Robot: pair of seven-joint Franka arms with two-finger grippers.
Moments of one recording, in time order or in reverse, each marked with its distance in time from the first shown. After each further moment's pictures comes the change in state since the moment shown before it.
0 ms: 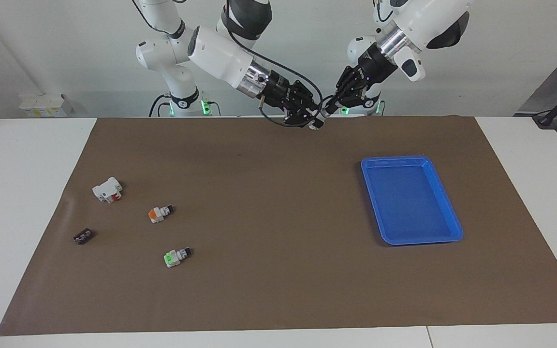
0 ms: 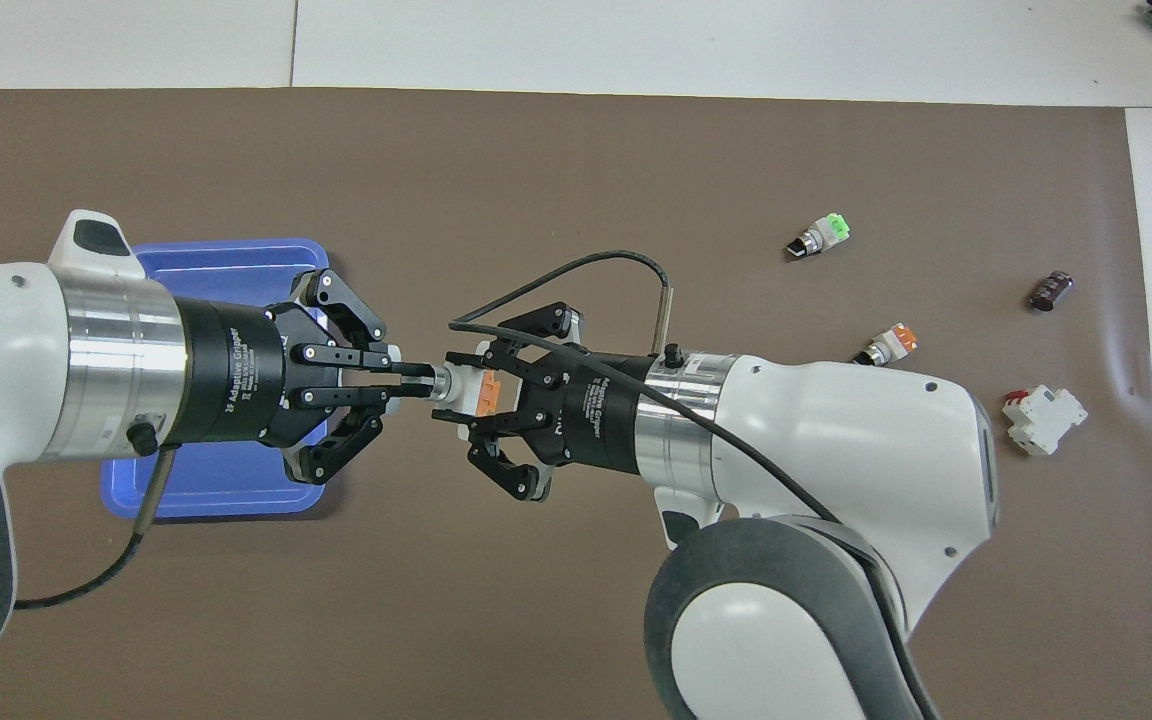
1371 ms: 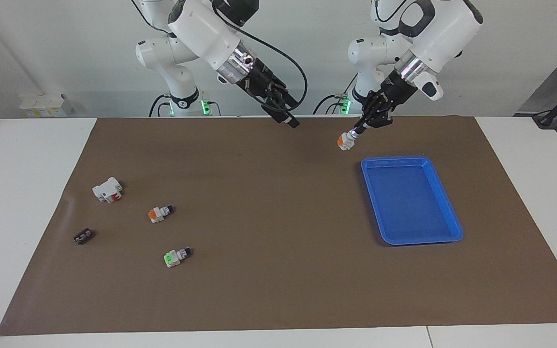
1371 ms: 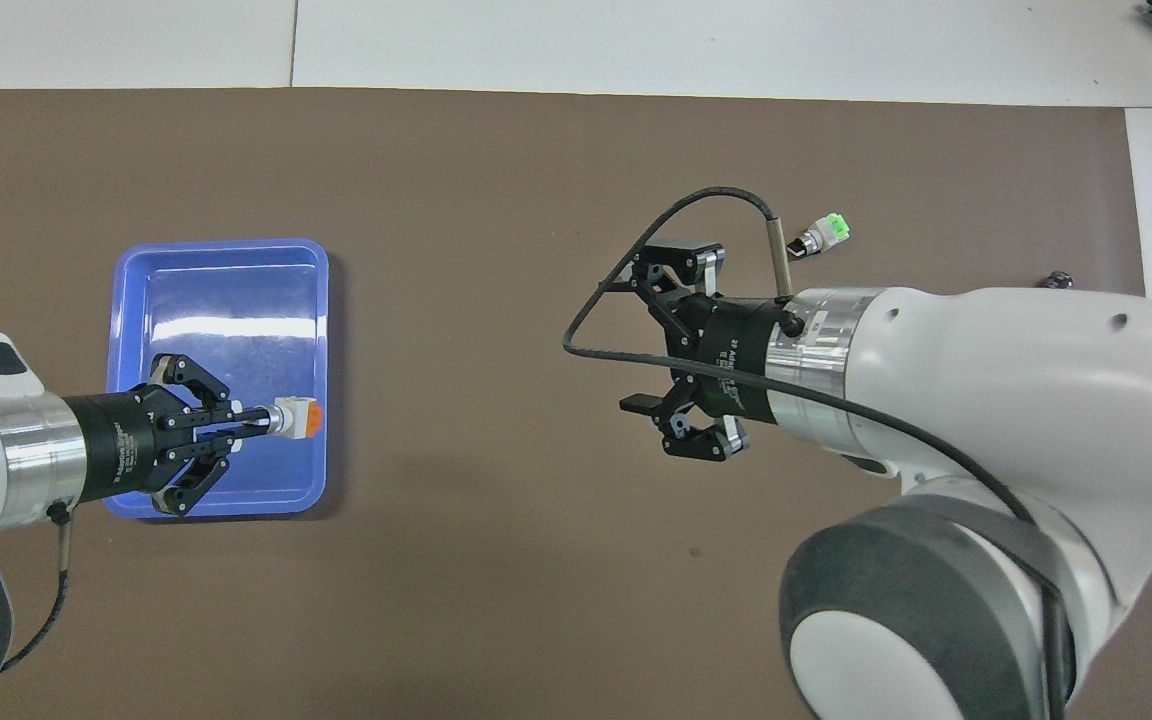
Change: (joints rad) left arm 0.232 -0.208 0.006 -0.524 0.099 0.252 0.430; right arm -0.196 -0.072 -0.009 0.055 -0.585 -0.238 -0.261
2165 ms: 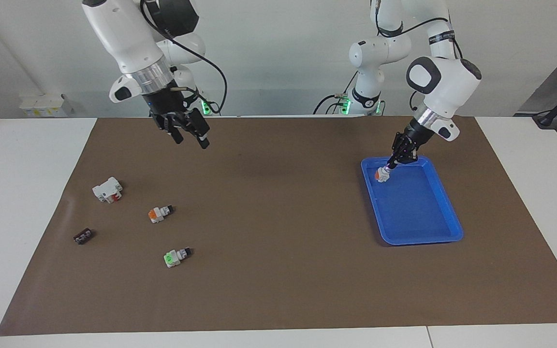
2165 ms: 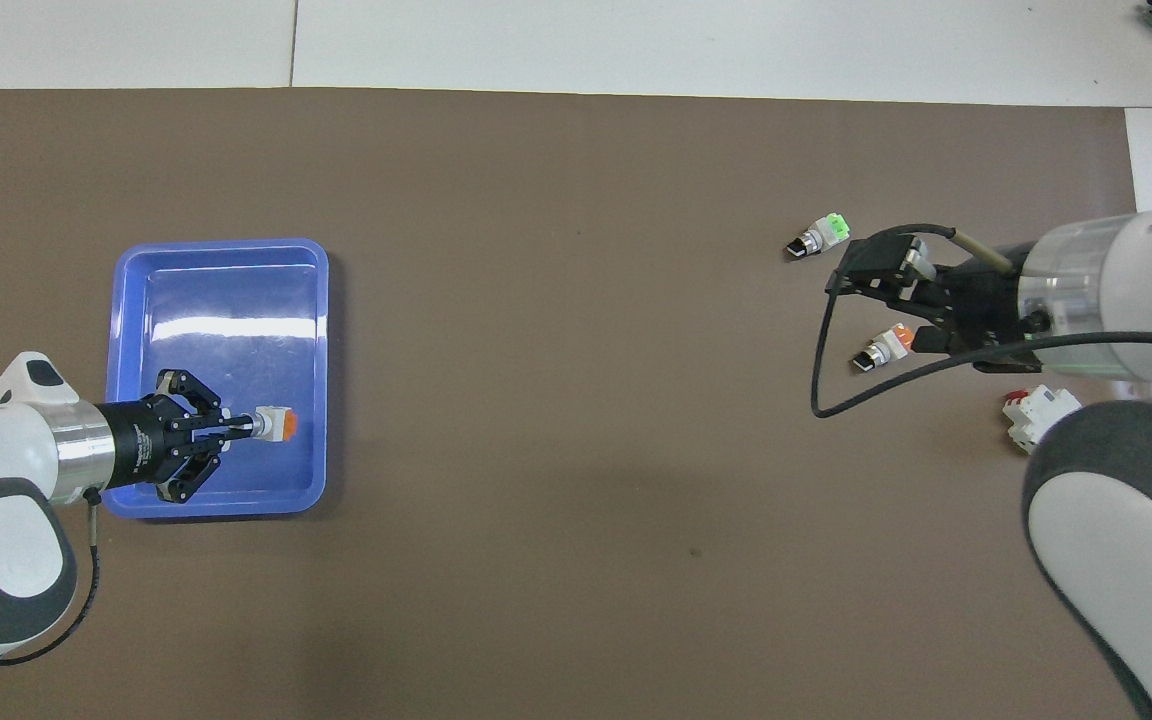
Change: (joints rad) left arm 0.058 0.155 0.000 -0.128 0.001 0.221 0.145; right arm -0.160 -0.021 -0.122 0.069 -0.363 -0.315 -0.879
